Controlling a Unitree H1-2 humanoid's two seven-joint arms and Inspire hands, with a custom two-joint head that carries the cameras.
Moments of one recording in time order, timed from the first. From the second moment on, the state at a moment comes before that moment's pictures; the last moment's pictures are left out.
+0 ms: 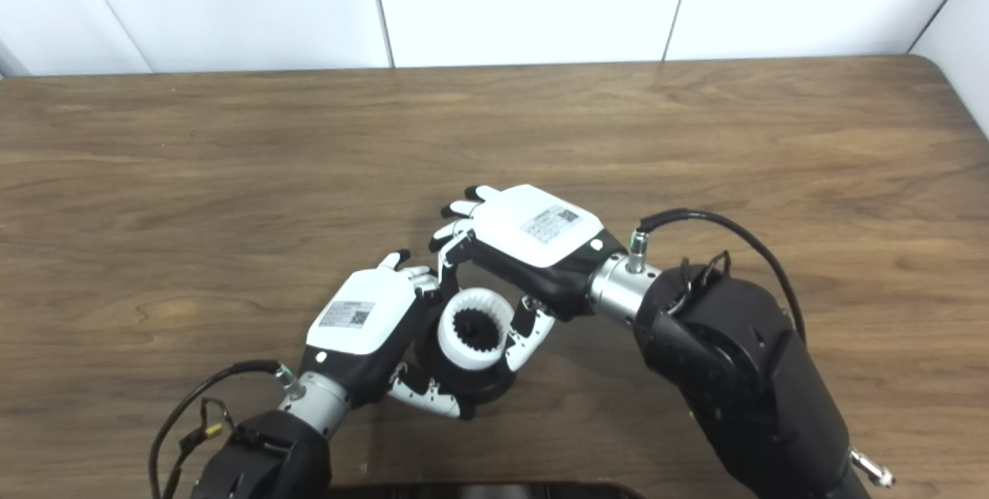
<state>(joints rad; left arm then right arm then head) 0.16 0.09 -0.44 -0.53 1.22 0.18 -0.48 -0.21 -0.29 0.38 -0.66 -0.85 0.11 0.88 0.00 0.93</state>
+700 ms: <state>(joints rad) 0.16 0.09 -0.45 -0.53 1.23 0.18 -0.48 -0.20 -0.28 0.43 -0.64 -0.89 0.09 0.85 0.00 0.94</state>
